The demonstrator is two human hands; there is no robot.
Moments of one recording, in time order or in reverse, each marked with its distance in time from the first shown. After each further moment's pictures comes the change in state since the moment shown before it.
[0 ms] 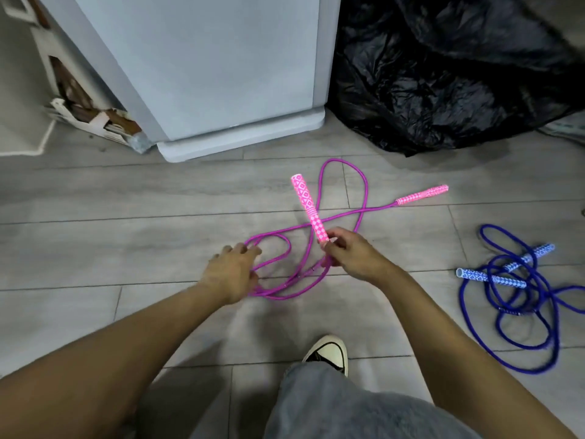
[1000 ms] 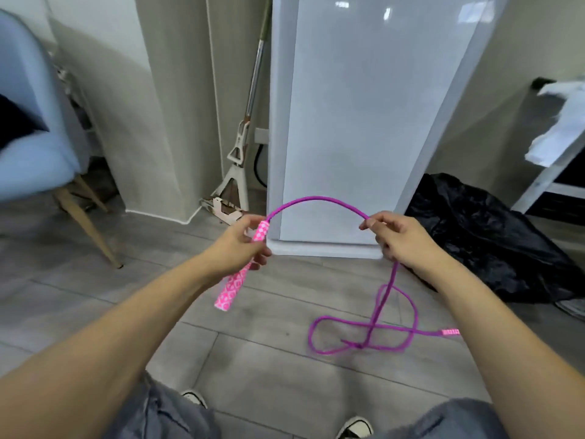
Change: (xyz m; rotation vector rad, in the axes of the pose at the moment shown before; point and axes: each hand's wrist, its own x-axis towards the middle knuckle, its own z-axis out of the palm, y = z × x) left_hand -0.274 -0.159 -0.191 -1.333 0.586 0.023; right_hand -0.126 -0.352 0.055 -0.076 0.182 -0.462
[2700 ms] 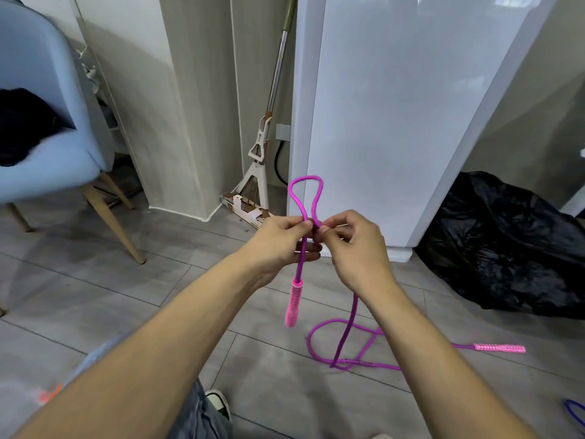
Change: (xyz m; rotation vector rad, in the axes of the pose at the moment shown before) left_hand 0.015 0.027 0.032 -0.379 -0.002 -0.067; right_hand -0.012 -0.046 0.125 0.033 0.189 -0.121
